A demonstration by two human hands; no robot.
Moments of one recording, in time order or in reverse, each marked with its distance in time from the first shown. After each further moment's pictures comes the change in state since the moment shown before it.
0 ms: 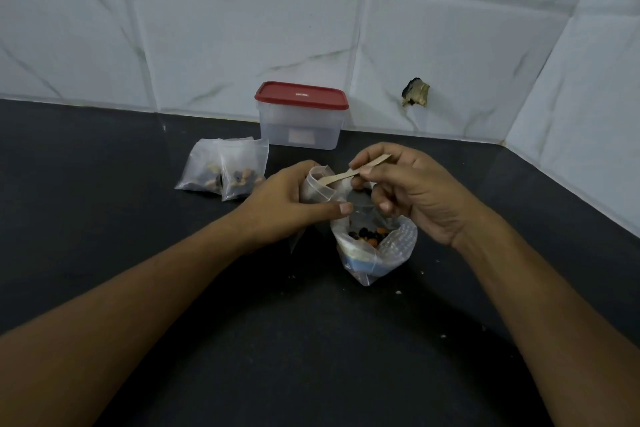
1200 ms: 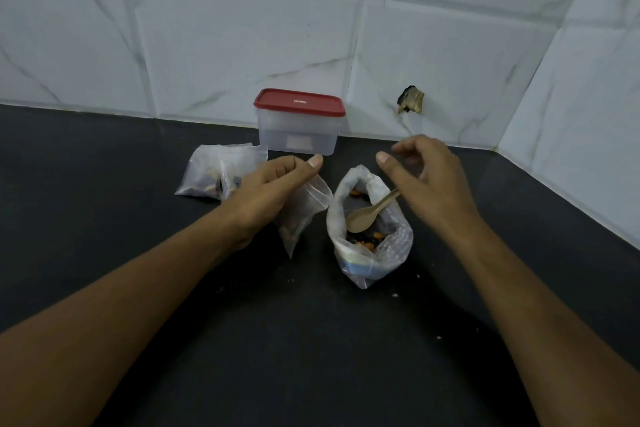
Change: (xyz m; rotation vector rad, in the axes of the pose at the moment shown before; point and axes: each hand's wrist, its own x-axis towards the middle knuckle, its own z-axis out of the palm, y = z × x) left_hand 0.003 0.007 -0.011 -0.220 0.140 -0.148; right_hand 0.006 0.017 -0.021 -0.755 0.544 -0.264
